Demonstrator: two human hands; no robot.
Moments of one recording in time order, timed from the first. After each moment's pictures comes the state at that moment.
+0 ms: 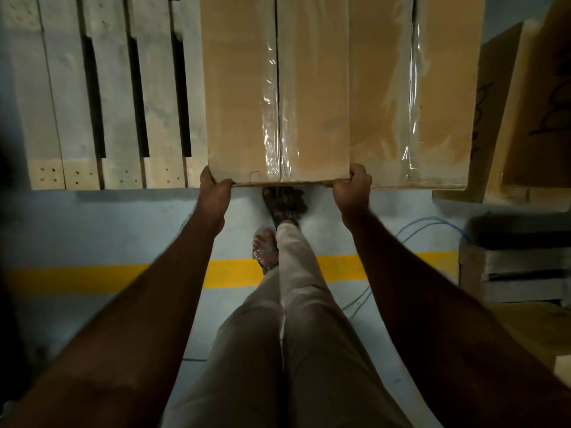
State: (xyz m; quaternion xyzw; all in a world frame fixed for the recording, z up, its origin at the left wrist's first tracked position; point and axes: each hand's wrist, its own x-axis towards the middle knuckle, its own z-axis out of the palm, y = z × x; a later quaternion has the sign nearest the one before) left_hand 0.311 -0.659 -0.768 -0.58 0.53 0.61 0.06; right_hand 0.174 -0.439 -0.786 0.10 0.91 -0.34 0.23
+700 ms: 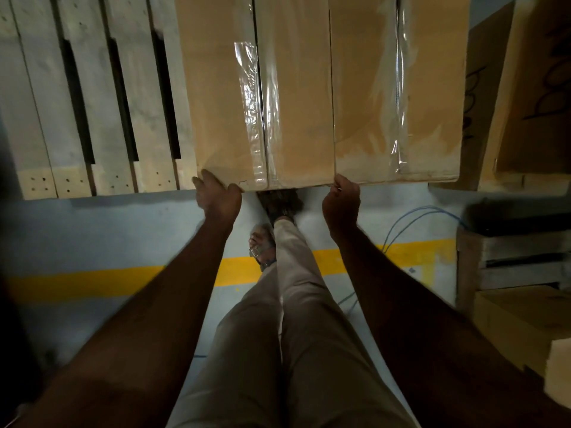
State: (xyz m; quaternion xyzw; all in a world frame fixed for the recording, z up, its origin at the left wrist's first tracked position) left_hand 0.289 -0.629 -0.765 -0.60 0.68 0.41 0.14; right_hand 0.198 -0.425 -0.782 -0.08 0.94 -0.33 0.09
